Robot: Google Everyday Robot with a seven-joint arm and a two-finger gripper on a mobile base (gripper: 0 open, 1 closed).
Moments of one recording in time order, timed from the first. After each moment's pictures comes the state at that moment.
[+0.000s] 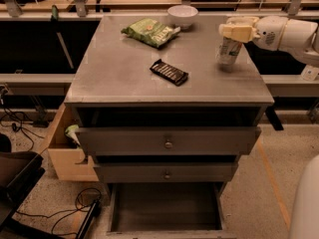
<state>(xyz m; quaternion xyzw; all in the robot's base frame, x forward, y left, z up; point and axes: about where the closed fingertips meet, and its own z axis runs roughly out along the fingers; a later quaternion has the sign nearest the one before) 0.764 -0.225 0.957 -0.32 0.65 0.33 0.60</state>
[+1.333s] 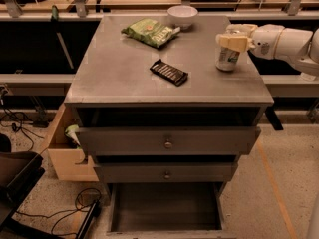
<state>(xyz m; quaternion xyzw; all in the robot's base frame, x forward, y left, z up) 0.761 -0.225 0.930 -0.34 0.66 0.27 0.61</state>
